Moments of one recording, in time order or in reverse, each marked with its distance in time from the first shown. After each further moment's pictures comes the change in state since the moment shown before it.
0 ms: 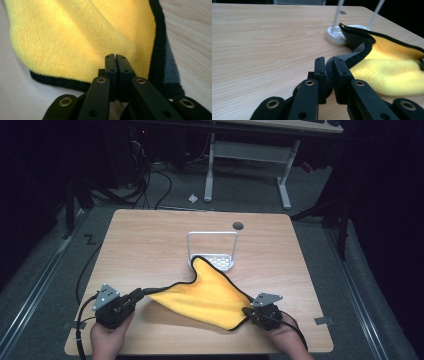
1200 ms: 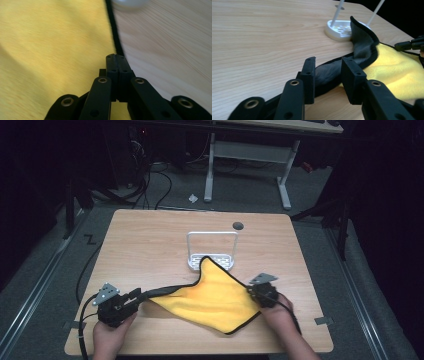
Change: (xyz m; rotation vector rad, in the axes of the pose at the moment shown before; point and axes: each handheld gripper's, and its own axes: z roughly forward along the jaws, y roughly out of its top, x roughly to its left) left arm 0.009 -0.010 0.016 0.029 -0.080 -0.065; right arm -0.058 0.018 0.021 0.009 -0.251 0.116
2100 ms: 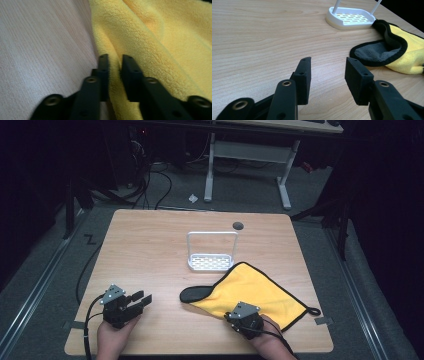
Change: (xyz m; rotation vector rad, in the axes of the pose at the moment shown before) left arm 0.005 -0.011 0.014 0.063 0.002 -0.010; right arm 0.106 -0.007 -0.032 -0.056 0.232 -0.238
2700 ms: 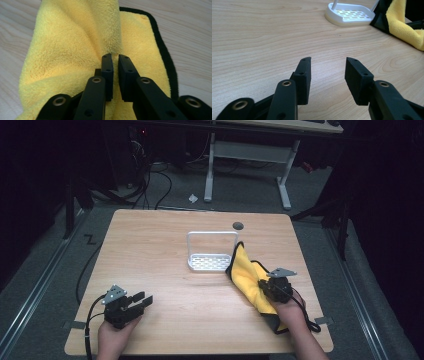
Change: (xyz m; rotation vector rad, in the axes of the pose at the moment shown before) left arm -0.002 -0.002 0.004 0.020 -0.007 0.005; right arm -0.139 -0.030 -0.007 0.002 -0.256 0.357
